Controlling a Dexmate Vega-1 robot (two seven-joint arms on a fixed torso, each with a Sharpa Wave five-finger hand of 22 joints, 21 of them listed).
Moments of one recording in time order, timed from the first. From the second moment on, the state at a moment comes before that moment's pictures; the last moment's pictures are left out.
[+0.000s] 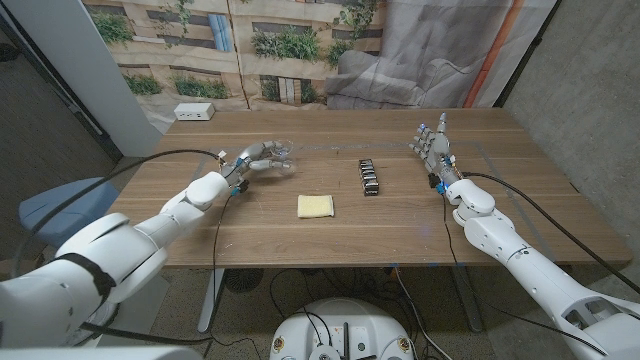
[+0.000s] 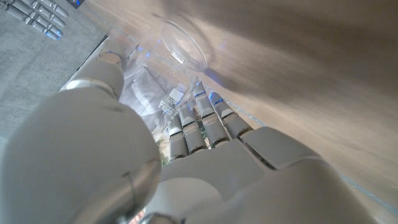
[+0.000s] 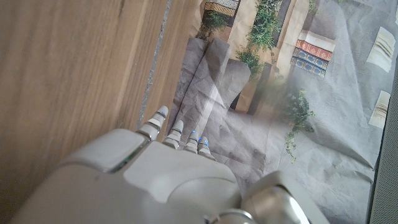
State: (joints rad) left arm 0.39 0.48 0.74 -0.50 -0.21 -0.73 -0.13; left_hand 0.96 -0.09 0.51 -0.18 0.21 0.44 -0.04 0.63 0.27 0.54 -0.15 0.43 0.39 0.55 -0.05 0.44 0.32 0.30 -0.04 0.21 0.17; right arm -0.84 -0.51 -0.37 -1.30 0.65 0.29 0.03; right_hand -0.03 0.07 -0.27 0.19 0.33 -0.14 -0.05 0.22 0.34 -0.13 -0.10 0.22 0.41 -0.11 -0.04 0.25 0.55 0.04 0.10 0.25 0.20
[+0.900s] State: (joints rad) left arm 0.65 0.71 0.58 -1.22 -0.16 -0.42 -0.10; left_hand 0.96 -0.09 0.46 -0.17 0.21 0.44 -0.04 0.65 0.27 0.54 -0.15 0.43 0.43 0.55 -0.05 0.46 0.35 0.30 -0.04 0.21 0.17; right arm -0.84 -0.51 -0.37 -1.30 0.65 0.29 0.03; right_hand -0.03 0.07 -0.27 0.19 0.33 -0.14 -0.05 0.22 0.34 -0.13 -0.10 0.22 0.41 -0.11 -0.04 0.25 0.55 0.04 0.10 0.25 0.20
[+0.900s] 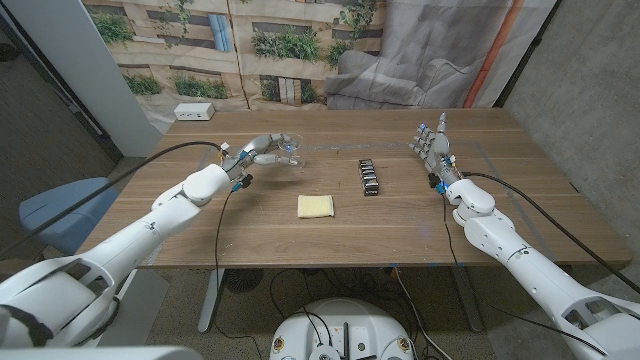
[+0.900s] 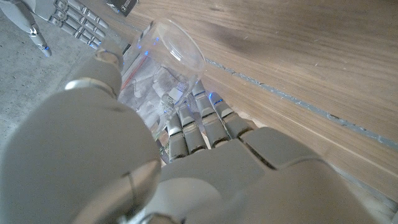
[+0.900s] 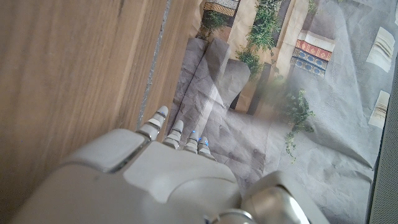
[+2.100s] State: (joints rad) left arm 0.73 0.89 0.51 -1.57 -0.12 -0.11 -0.17; left_hand 0.95 -0.08 0.45 -0.17 0.23 0.43 -0.04 0.66 0.26 0.56 -0.14 0.43 0.45 0.55 -0.05 0.44 0.33 0.30 -0.04 0.21 0.17; right arm -0.84 -0.51 -0.37 -1.30 0.65 0.29 0.03; right_hand -0.03 0.07 -0.27 0.19 0.33 -0.14 -0.05 0.22 0.34 -0.13 -0.10 0.22 0.41 -0.11 -0.04 0.25 0.55 0.04 0.10 0.25 0.20
